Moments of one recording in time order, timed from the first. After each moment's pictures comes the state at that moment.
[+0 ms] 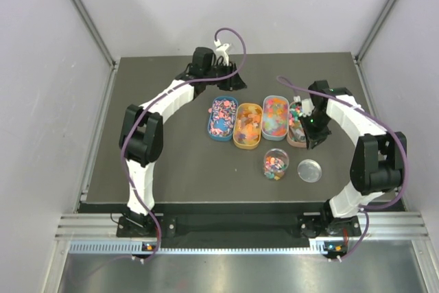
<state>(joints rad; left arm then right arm) -0.43 2.07 1.71 -0.09 0.64 -0.34 0.14 1.61 1.20 -1.08 -0.08 -0.16</state>
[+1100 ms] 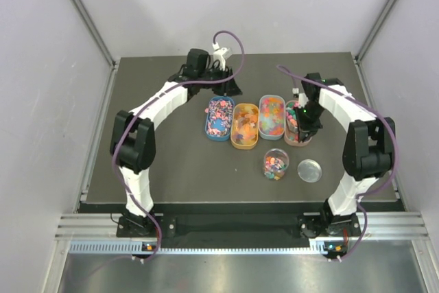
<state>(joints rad) -0.42 1.97 1.65 -0.20 0.70 -0.23 0.16 1.76 1.35 -1.10 -0.12 0.04</state>
